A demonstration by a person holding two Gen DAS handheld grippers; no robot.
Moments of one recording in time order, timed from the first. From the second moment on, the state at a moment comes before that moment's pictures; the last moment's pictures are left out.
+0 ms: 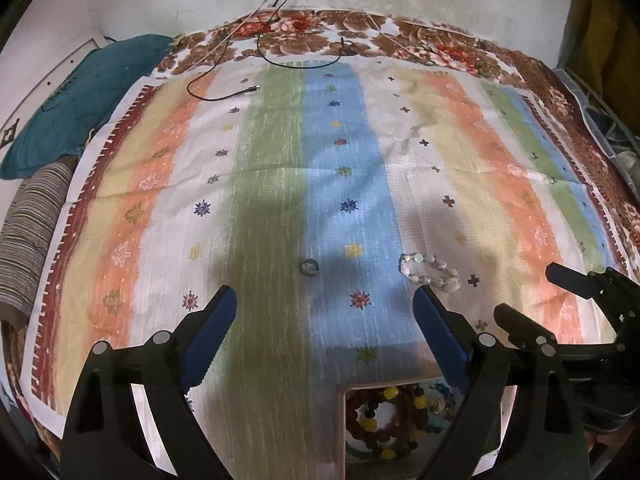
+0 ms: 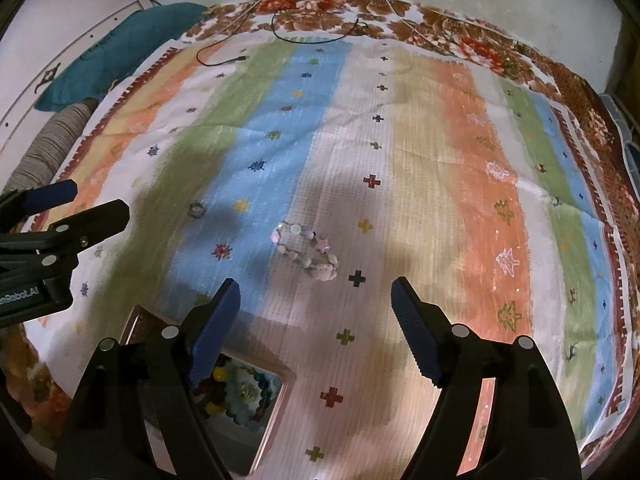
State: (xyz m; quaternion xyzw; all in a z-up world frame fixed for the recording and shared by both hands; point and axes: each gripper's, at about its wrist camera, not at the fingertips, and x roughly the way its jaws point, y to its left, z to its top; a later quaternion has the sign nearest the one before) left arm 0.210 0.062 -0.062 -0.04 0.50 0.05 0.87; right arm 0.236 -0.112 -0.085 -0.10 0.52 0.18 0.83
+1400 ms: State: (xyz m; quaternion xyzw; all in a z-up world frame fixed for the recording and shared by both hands) left arm 0.272 0.081 -0.130 -0.04 0.56 0.05 0.83; right arm 0.287 -0.099 -0.152 -0.09 0.58 0.17 0.79
